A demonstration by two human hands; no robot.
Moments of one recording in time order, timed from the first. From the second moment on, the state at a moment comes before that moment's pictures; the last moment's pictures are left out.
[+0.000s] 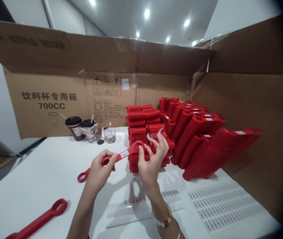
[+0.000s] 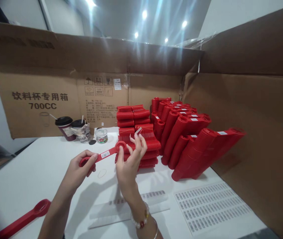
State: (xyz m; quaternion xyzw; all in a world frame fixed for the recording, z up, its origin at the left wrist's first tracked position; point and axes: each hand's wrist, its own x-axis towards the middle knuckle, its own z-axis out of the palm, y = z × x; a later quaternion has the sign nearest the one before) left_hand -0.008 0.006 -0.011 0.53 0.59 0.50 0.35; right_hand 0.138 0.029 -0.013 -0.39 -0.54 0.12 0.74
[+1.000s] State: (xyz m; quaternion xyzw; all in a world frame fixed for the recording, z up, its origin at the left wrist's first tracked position) left_hand 0.000 0.017 -0.022 0.55 0.54 0.49 0.40; right_hand 0.148 0.025 -0.013 -0.40 -0.56 0.38 0.61
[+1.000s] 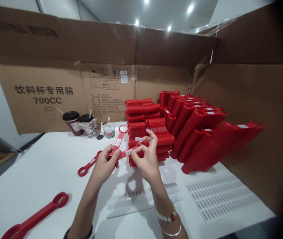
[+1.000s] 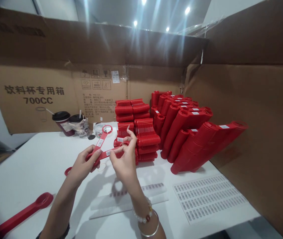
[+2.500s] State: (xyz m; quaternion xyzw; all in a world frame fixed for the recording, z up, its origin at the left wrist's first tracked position) left_hand -0.004 0.011 -0.016 0.56 0.56 0.52 0.31; right_hand 0.145 0.040 -0.017 -0.40 -0.47 0.29 0.73
